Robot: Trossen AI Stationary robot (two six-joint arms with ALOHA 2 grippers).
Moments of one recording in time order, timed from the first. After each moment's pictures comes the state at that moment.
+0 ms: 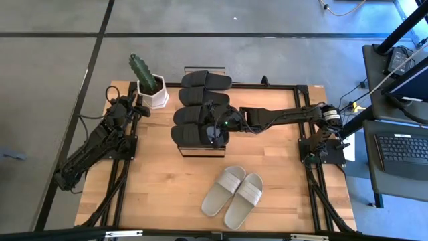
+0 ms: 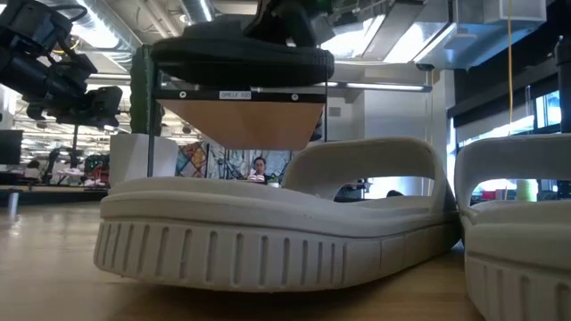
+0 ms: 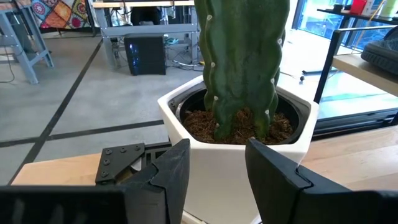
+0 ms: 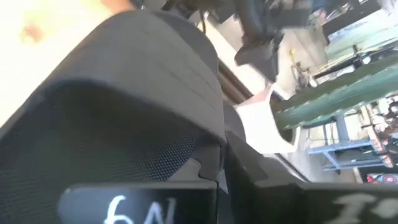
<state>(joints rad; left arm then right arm) 0.84 0.01 0.14 -0.39 -0.51 -0.15 0.00 1.81 1.52 -0.19 0.18 -0.79</state>
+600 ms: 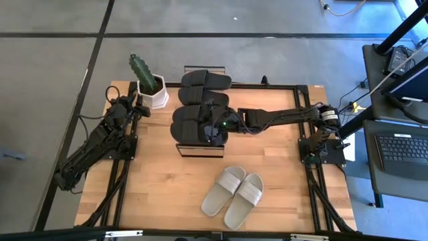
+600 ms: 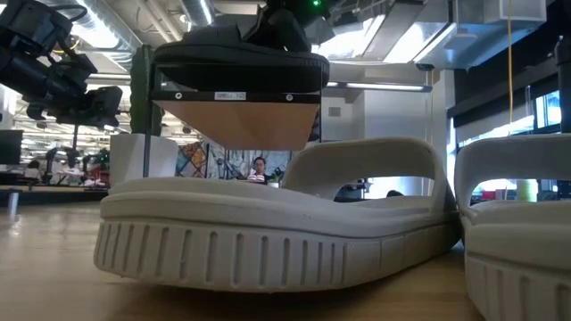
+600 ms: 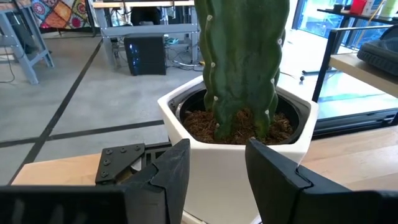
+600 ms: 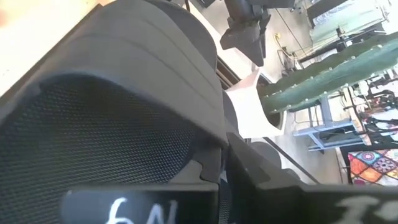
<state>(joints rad) 0.84 0.01 0.14 -0.39 -0.51 -0.15 0.00 1.84 1.52 -0.18 0.30 -0.79</state>
